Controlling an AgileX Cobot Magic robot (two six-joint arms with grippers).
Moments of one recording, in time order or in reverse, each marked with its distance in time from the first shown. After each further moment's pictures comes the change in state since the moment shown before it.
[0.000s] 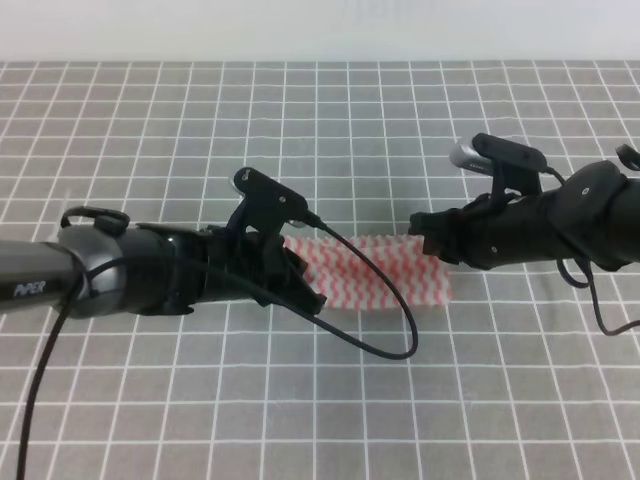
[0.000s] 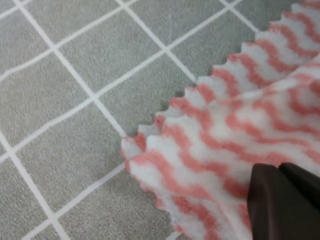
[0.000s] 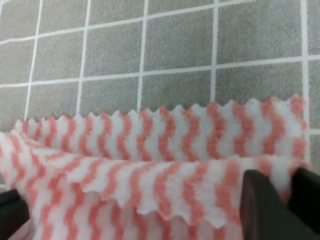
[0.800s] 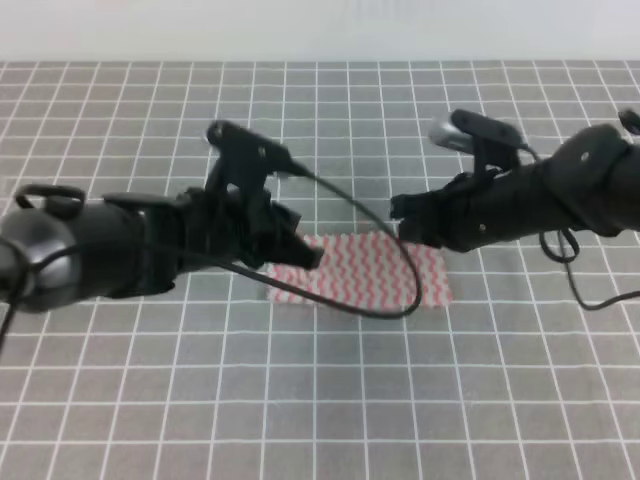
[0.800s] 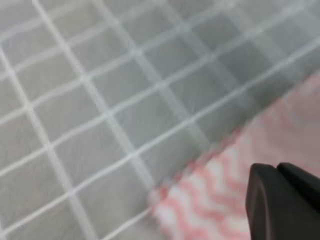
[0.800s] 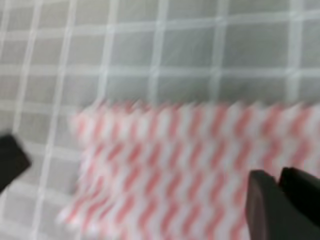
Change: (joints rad) left arm 0.000 -0.104 0.000 0.007 -0.010 -0.060; right arm 0.000 0.000 -0.088 -0.011 0.165 -0.014
